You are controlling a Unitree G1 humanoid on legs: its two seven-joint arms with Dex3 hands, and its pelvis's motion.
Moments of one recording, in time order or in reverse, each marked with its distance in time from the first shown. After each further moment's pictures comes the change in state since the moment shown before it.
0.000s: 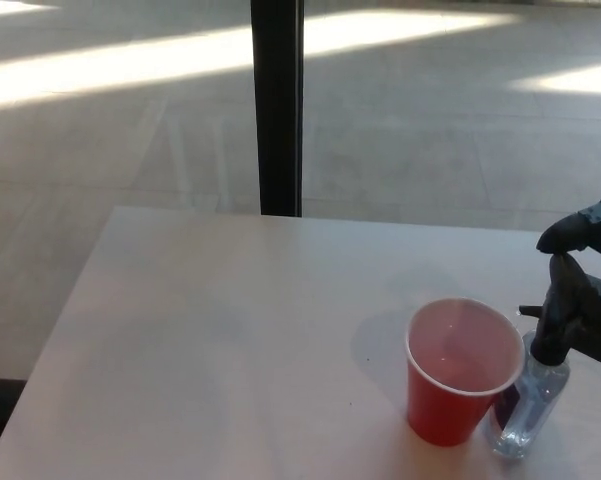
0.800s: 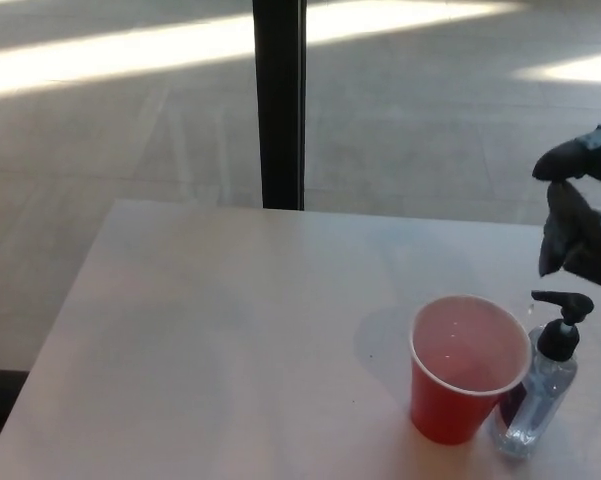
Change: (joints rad) left_arm 0.003 0.000 -0.001 0.013 0.000 0.000 0.000; right_arm -0.266 -0.036 -0.080 0.017 0.067 0.174 -0.014
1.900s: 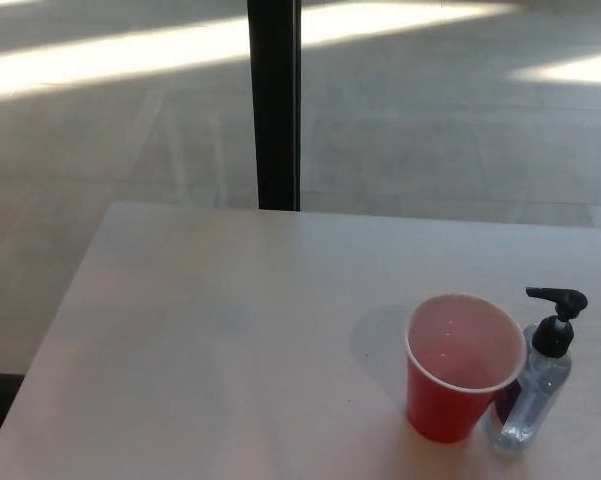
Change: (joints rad) left_arm -0.012 -0.002 0.002 0.012 0.000 0.000 0.000; right_arm 0.278 -0.397 -0.792 0.709 0.047 -0.010 -0.057
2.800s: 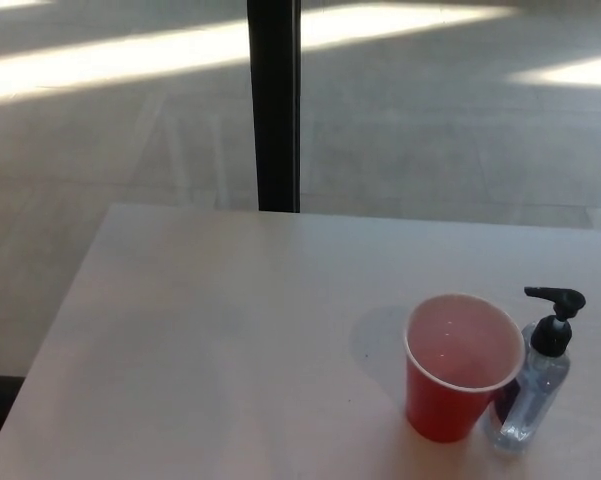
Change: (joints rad) left_arm -0.005 0.005 0.006 -0.024 -0.001 0.000 -0.001; right_arm 0.239 0.380 0.166 0.503 -0.129 -0.336 -0.126
